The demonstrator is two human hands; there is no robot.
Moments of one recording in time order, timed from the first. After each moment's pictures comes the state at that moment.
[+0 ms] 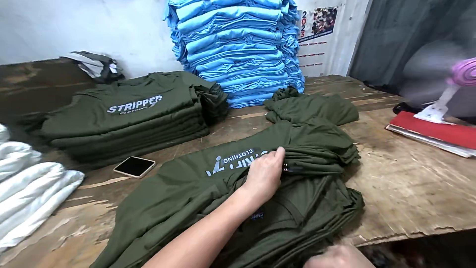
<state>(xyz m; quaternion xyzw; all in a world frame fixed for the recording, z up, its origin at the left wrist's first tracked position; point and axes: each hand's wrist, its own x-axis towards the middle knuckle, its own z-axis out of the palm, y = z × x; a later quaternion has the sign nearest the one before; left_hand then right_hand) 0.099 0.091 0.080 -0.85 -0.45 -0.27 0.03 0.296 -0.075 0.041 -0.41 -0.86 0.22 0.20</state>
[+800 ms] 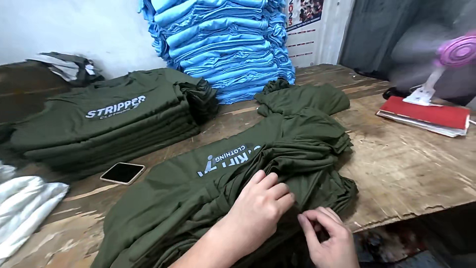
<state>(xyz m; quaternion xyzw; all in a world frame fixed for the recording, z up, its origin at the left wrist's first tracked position) 0.066 0.034 0.067 -0.93 -0.19 -0.30 0.10 0.252 -0.054 -0.007 -0.60 -0.61 0.03 0.51</state>
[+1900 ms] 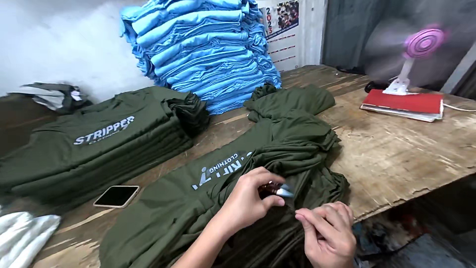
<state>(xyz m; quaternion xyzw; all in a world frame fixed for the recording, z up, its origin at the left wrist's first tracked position) 0.065 0.068 0.068 -0.88 -0.28 -0.31 -0.23 0.249 -0.039 -0.017 -0.50 -0.58 -0.19 0.62</state>
